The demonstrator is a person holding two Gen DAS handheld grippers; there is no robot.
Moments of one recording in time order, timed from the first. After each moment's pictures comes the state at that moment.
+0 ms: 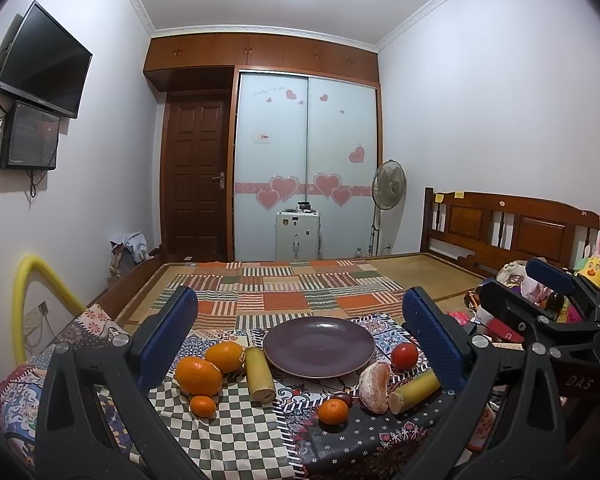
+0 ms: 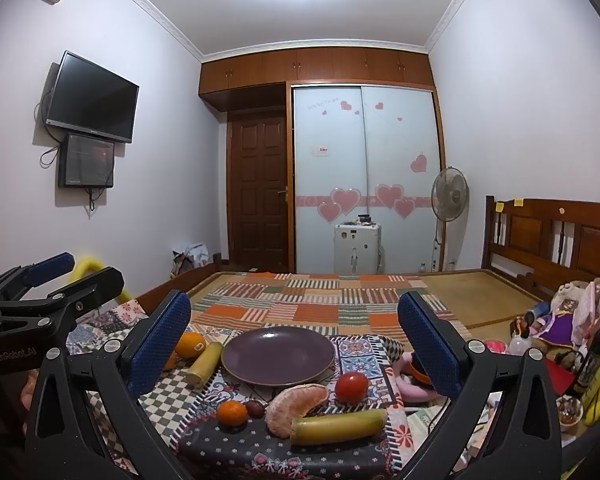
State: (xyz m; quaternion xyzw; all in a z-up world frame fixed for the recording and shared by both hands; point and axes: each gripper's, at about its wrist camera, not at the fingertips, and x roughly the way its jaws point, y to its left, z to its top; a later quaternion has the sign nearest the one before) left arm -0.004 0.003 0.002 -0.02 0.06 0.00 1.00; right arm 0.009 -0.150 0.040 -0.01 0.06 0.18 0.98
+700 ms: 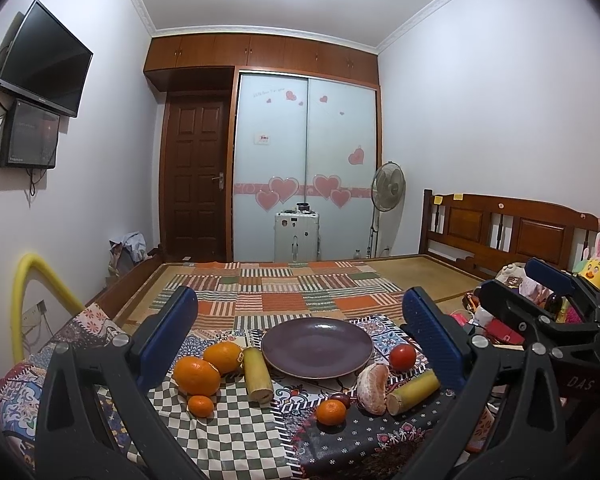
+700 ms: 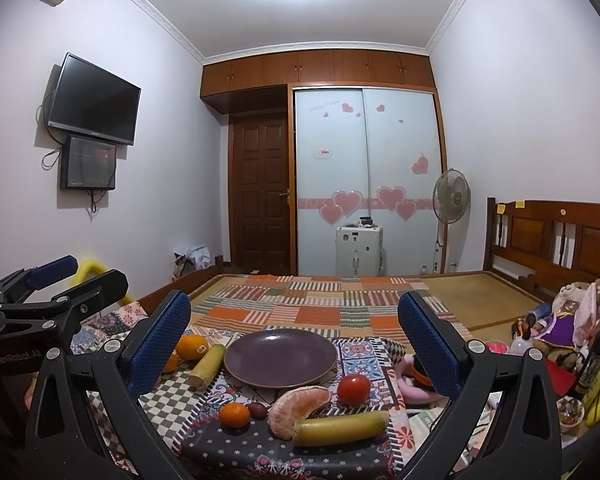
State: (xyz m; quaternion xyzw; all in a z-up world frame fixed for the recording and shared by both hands) left arm -0.004 0.000 0.002 -0.02 0.06 0.00 1.00; right arm 0.005 -0.145 0.045 -0.01 0.06 0.18 0.98
